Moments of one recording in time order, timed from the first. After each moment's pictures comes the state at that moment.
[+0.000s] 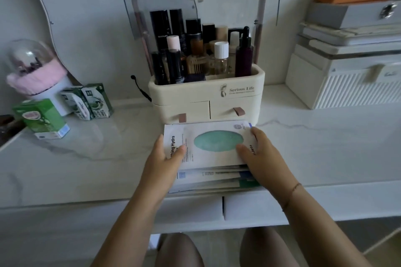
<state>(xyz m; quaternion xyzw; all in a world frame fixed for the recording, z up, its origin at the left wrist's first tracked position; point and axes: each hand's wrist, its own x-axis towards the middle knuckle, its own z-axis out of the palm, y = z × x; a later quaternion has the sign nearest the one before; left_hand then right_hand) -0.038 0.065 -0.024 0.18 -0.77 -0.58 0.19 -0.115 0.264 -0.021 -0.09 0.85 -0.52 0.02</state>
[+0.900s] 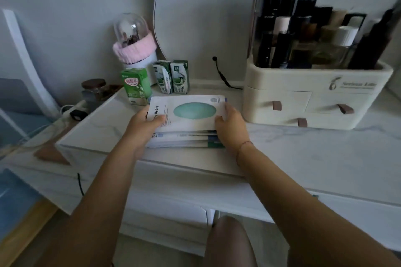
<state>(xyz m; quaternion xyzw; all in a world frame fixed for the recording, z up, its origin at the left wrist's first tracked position) 0.024 -0.158 -0.020 0.27 -0.74 -0.56 0.26 -0.086 0.027 -0.015 -0.22 0.82 -0.52 0.05</state>
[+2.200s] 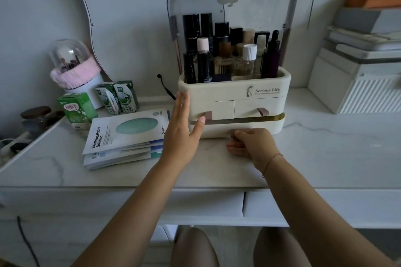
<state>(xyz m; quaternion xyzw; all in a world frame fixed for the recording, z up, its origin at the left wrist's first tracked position) -0.069 0.037 0.000 0.05 -0.89 -0.31 0.33 -0.130 0.200 -0.007 -0.01 0.65 -0.74 0.18</state>
